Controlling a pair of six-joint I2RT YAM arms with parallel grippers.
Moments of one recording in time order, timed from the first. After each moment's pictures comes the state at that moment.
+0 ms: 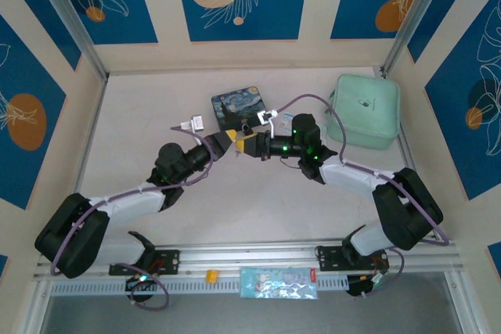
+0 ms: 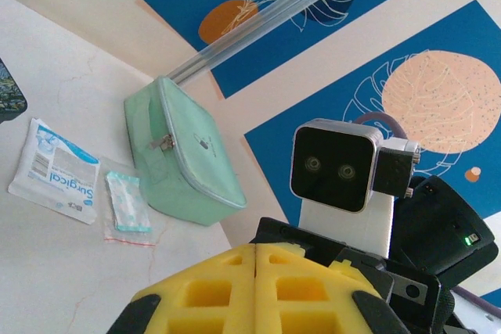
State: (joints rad) left arm -0.61 1.28 0.46 0.92 0.31 -1.05; right arm 0.59 1.45 0.74 0.55 -0.80 0.67
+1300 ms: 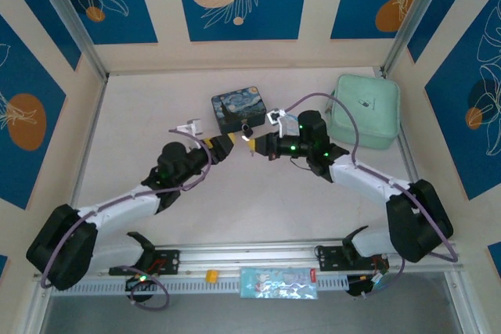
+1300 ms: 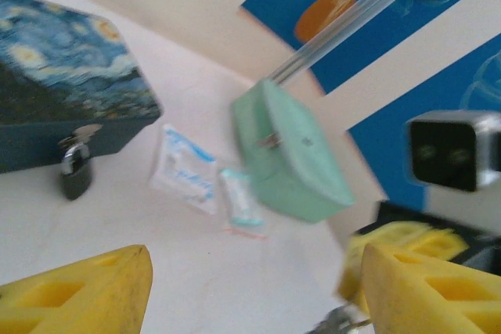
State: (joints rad) left arm -0.63 1.21 0.49 0.58 0.13 -0.81; right arm 0.51 1.33 0.77 0.19 -0.69 0.51
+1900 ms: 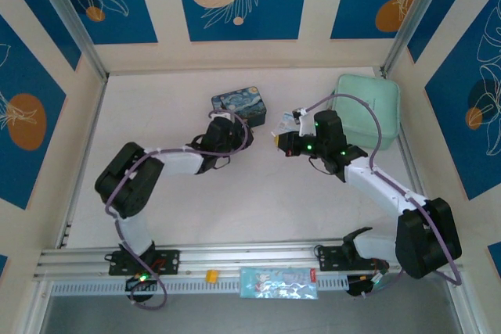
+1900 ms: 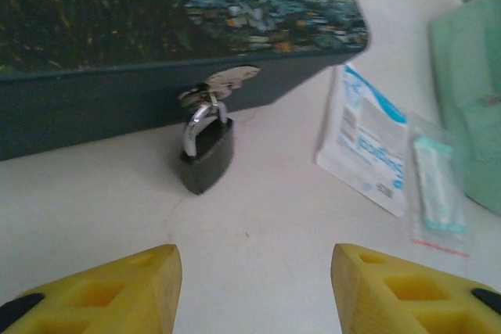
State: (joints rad) left arm -0.65 1.83 0.95 0.29 -0.01 -0.77; right arm 0.39 1.23 0.75 -0.09 -0.47 0.41
